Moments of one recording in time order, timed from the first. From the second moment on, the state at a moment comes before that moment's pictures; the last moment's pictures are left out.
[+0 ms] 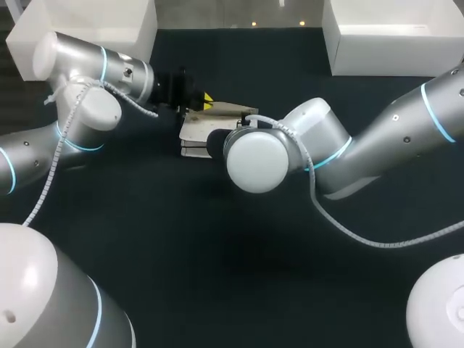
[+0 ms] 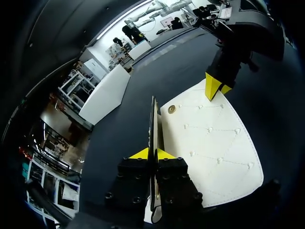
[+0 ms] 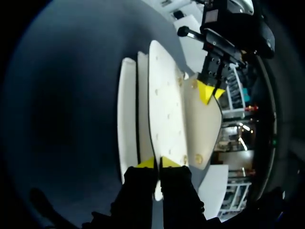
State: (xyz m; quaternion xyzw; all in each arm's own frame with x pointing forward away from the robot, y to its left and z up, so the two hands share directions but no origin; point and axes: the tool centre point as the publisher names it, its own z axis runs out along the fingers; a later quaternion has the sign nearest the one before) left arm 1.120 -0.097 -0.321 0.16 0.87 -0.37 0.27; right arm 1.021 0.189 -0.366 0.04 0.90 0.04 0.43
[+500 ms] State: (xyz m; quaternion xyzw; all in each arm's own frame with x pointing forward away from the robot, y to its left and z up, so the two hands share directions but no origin) left arm 1.087 -0.092 -0.346 0.19 0.86 -0.37 0.29; right arm 1.021 0.189 -0.366 0.04 0.90 0.04 0.43
